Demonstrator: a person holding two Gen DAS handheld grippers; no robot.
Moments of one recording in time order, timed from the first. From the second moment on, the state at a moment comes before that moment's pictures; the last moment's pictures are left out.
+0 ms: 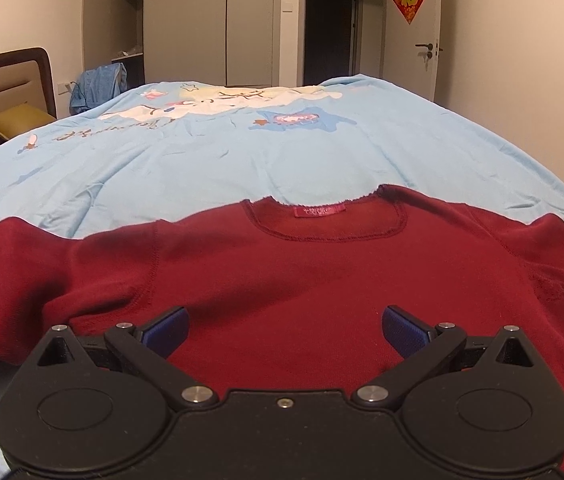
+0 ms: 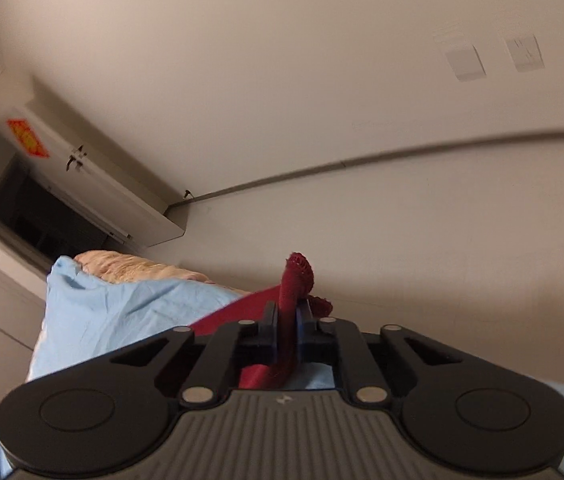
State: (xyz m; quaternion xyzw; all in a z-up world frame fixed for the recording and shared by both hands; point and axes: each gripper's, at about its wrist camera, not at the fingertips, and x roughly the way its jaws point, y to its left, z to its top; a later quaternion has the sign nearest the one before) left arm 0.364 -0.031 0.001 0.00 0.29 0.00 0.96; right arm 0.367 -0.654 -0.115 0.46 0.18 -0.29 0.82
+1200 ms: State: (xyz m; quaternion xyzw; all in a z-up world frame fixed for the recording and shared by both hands) left arm 0.277 0.114 0.052 -0.12 0.19 0.13 0.97; right arm 0.390 -0.128 0.028 -0.09 0.11 0.31 0.94
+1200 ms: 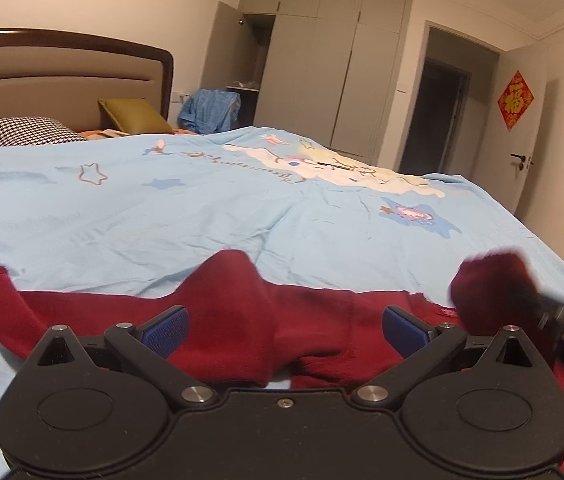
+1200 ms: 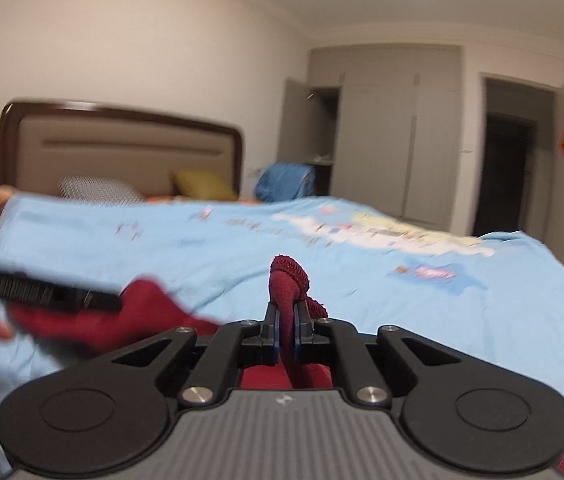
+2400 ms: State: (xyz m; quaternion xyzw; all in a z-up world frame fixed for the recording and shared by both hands) left arm 0.316 0.036 -0.054 -0.02 0.28 0.10 0.95; right arm 0.360 -0.324 -0.054 -0.14 0.23 0.03 0.96
